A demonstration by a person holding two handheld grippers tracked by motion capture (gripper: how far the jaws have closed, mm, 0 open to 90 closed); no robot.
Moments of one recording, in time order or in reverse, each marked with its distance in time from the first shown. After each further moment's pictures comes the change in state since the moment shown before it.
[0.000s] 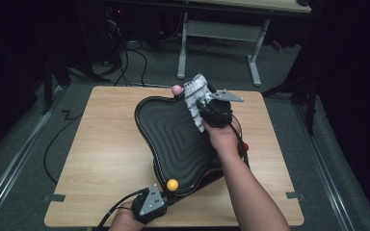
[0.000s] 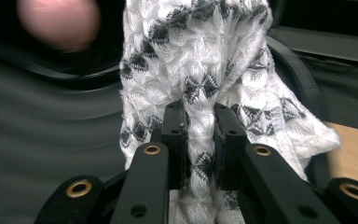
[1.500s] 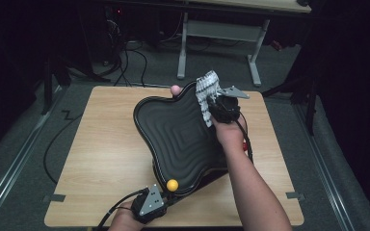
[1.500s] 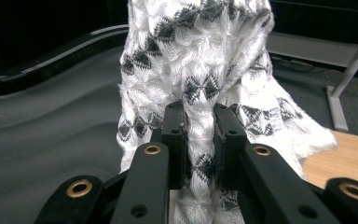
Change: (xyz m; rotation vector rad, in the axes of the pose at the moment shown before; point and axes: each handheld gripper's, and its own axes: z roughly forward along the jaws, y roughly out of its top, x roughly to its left) left arm 0.000 0.000 -0.001 0.004 -0.004 -0.001; right arm -0.026 0.003 0.006 -0.002 -0.127 -0.005
